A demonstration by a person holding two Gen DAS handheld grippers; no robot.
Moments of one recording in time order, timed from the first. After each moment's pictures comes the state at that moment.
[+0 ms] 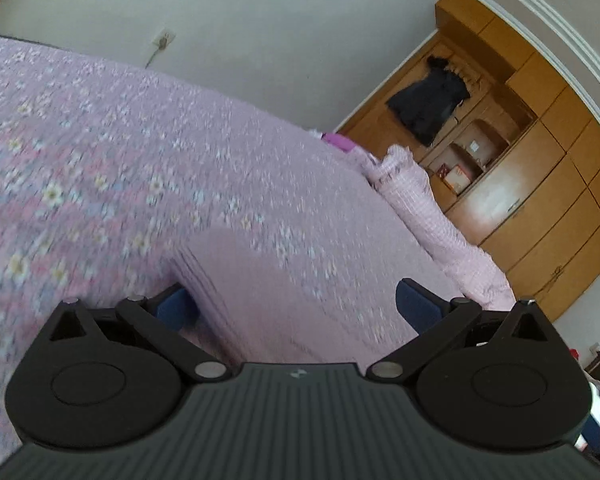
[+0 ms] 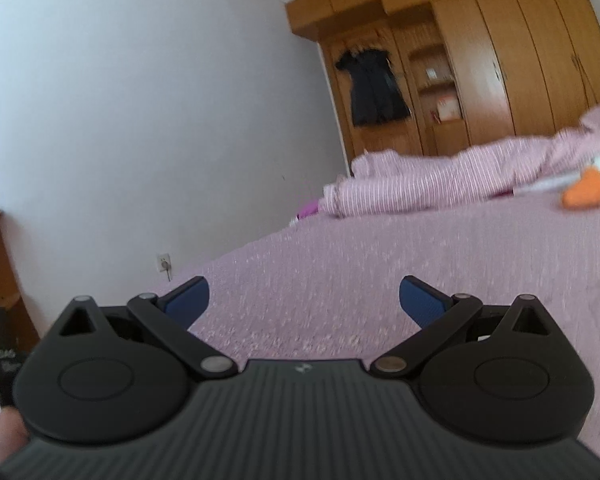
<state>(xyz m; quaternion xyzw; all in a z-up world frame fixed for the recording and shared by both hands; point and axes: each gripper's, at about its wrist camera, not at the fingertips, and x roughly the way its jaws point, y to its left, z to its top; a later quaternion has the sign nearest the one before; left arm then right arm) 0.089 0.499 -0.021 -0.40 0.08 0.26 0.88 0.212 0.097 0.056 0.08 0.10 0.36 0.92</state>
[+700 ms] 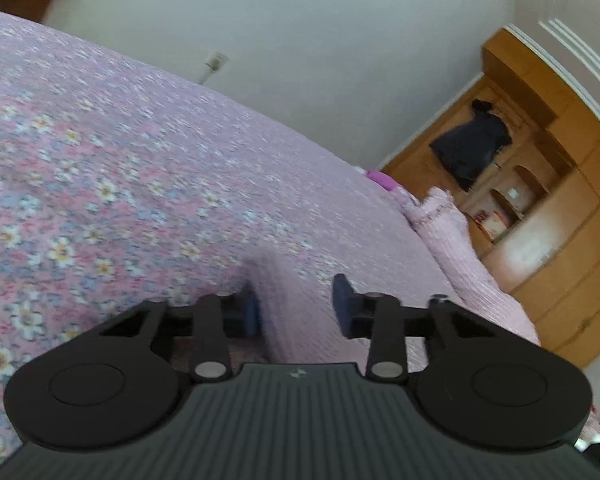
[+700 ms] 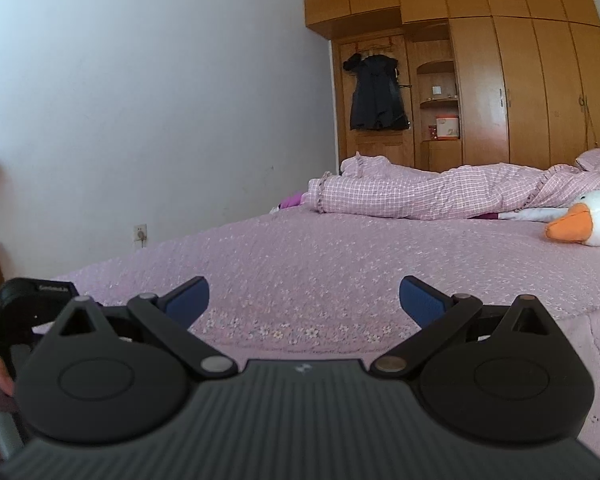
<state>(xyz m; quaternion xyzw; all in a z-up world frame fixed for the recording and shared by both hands) 0.088 0.494 -0.025 -0.42 0.05 0.34 0.84 0.219 0.100 0.041 0.00 0.09 0.34 0.93</state>
